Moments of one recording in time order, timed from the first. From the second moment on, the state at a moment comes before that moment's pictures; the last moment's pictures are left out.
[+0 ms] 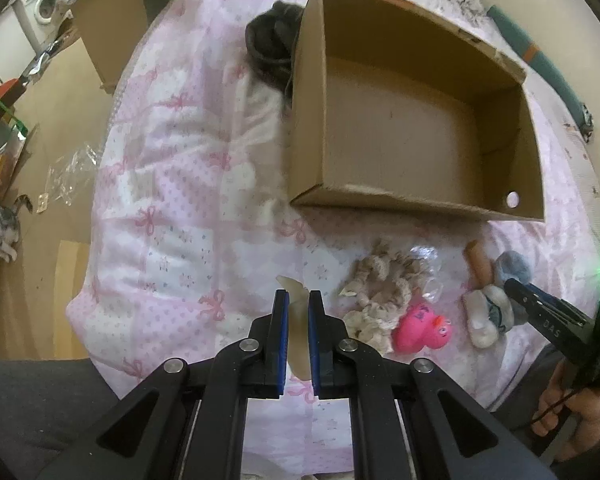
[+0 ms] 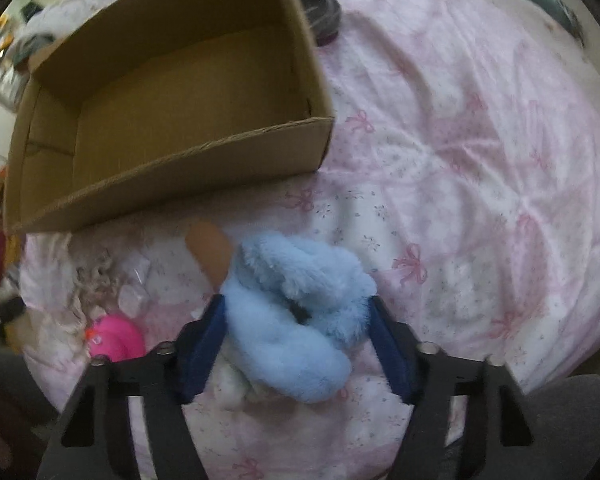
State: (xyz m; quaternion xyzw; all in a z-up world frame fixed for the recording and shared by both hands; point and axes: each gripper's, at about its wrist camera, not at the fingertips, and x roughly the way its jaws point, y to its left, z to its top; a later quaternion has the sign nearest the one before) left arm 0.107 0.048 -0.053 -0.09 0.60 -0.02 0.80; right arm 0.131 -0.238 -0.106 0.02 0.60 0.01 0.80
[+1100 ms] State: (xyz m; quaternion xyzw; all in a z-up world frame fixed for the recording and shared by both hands) left arm 0.164 0.003 0.028 -0.04 0.47 -0.07 0.88; right arm 0.165 -0.210 0.013 0.07 0.40 0.19 0.89
